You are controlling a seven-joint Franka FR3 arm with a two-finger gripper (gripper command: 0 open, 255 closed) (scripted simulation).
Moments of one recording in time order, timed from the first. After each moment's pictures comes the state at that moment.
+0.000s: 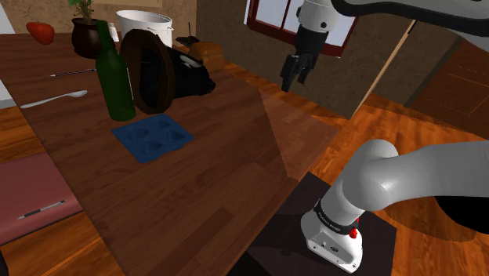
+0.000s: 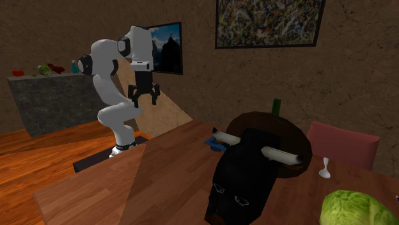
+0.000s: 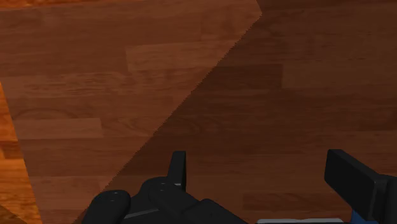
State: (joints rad) arm 0.00 -0.82 0.00 -2.37 -0.08 1.57 0.04
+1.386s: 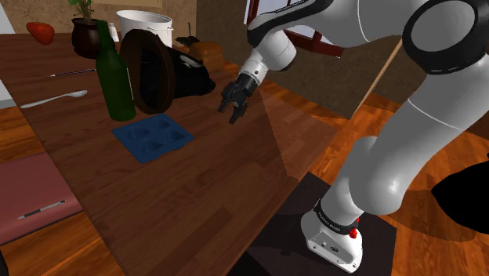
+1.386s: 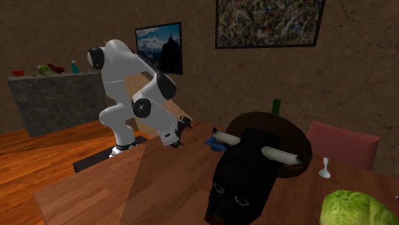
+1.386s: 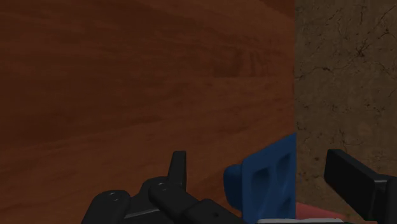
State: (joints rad) arm 0.23 -0.08 -0.43 -2.27 0.78 1.75 -0.52
